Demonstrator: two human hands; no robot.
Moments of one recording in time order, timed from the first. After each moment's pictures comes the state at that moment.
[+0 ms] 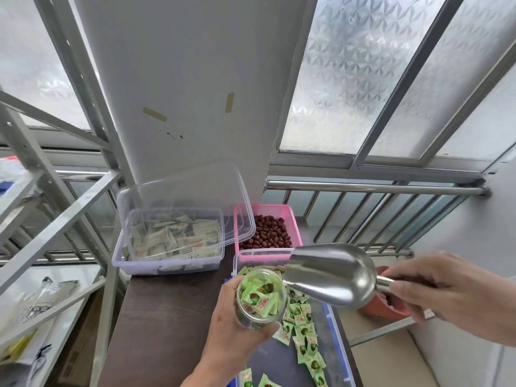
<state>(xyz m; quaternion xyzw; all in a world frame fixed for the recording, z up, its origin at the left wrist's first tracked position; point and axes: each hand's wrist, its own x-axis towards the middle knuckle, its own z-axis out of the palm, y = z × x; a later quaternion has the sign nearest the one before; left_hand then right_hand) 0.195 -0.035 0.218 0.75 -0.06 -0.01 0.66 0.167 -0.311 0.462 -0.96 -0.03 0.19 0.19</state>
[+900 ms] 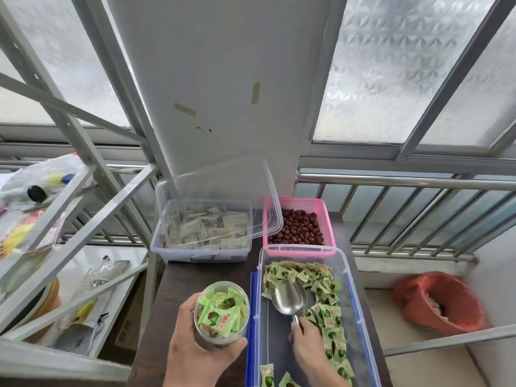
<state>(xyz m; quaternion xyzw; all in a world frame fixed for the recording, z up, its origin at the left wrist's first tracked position) 0.153 0.029 0.218 0.83 0.08 0.09 0.55 0.199 -0.196 0.099 -0.83 0.26 0.17 0.46</state>
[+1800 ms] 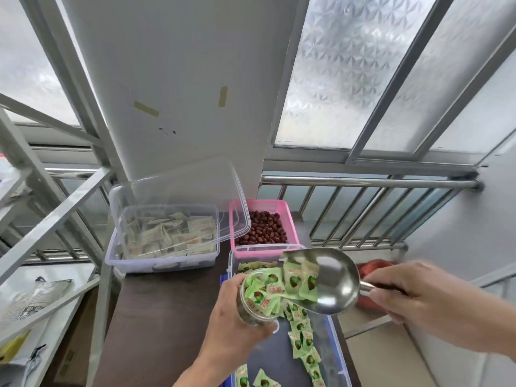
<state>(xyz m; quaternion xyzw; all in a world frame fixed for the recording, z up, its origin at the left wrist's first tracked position) 0.198 -0.039 0.211 0.81 -0.06 -0.02 0.59 0.163 -0.293 0.447 -0.97 -0.03 0.19 0.13</state>
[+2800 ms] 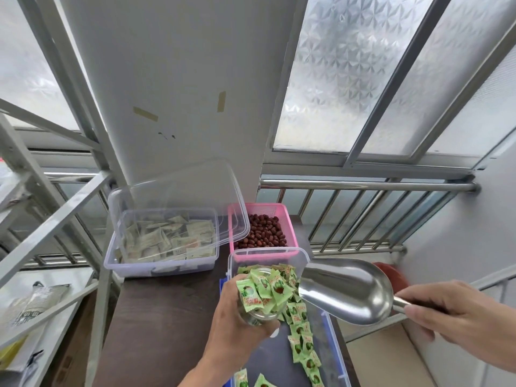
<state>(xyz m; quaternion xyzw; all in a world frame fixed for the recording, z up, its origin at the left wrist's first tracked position) 0.204 -0.048 0.204 0.76 -0.07 -0.01 0.64 0.139 -0.340 0.433 -0.96 0.00 0.18 0.22</state>
